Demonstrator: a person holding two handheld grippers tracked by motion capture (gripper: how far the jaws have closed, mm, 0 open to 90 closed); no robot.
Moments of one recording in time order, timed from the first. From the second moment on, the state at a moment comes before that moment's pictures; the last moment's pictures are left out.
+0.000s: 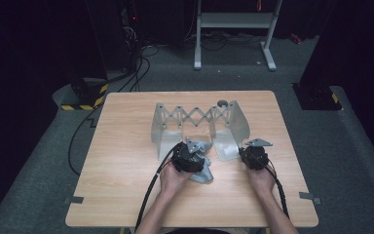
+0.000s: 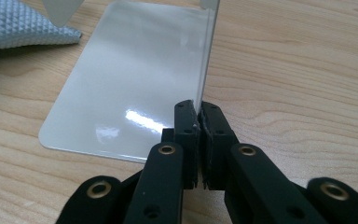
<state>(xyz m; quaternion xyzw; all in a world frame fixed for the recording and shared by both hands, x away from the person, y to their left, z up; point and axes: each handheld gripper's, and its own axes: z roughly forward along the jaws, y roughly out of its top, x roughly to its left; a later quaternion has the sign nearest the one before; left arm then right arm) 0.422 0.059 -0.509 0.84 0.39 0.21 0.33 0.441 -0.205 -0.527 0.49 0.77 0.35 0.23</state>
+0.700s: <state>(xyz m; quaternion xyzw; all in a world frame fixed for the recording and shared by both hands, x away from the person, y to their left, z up) 0.413 0.069 -0.502 0.83 0.38 0.21 0.36 0.441 -0.205 -0.527 0.48 0.77 0.35 0.23</state>
